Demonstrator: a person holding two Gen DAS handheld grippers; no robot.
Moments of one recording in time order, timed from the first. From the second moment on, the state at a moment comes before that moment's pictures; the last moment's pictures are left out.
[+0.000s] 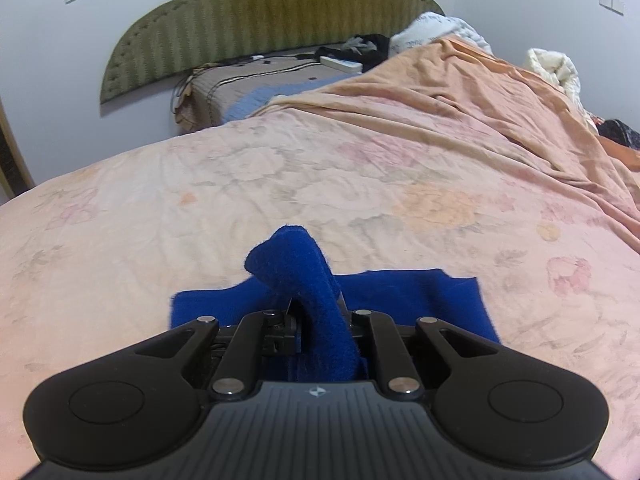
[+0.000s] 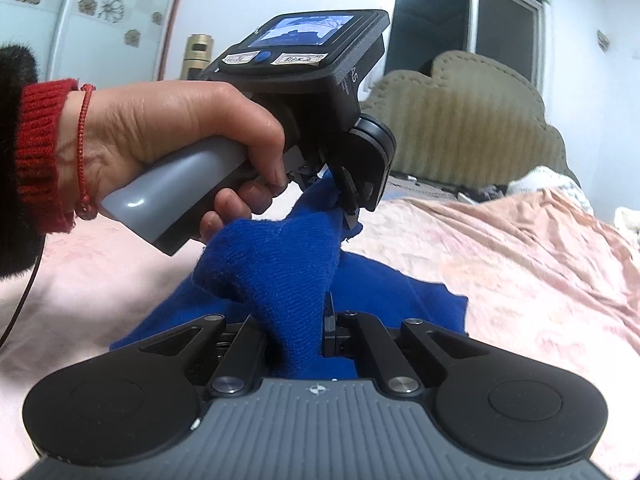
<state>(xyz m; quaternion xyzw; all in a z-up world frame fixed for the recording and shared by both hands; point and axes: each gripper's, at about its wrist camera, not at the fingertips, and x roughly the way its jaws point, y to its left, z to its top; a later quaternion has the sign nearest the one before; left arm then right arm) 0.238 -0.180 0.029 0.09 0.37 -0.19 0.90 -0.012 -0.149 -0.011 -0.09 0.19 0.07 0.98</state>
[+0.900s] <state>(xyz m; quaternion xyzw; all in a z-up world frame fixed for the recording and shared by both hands) 0.231 -0.257 -0.008 0.14 0.40 -0.21 0.88 0.007 -0.226 -0.035 0.09 0.26 0.06 0.96</state>
